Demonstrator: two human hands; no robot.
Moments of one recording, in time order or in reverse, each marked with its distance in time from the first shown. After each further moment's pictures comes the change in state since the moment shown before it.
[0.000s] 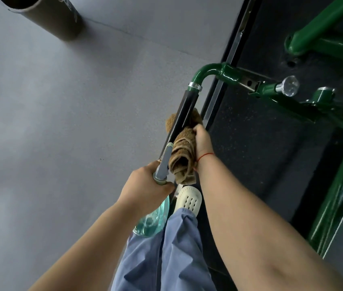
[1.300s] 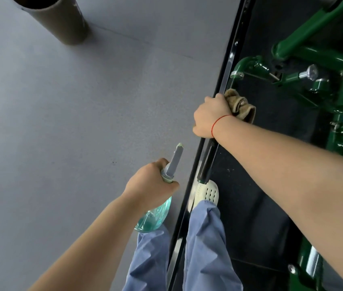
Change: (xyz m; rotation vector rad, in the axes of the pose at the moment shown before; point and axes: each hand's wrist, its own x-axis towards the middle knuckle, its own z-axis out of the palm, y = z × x) left_hand -0.010 -0.142 -0.099 0.113 -0.123 0.216; right_hand -0.057 0.009 0.124 -2.593 0.291 -0.616
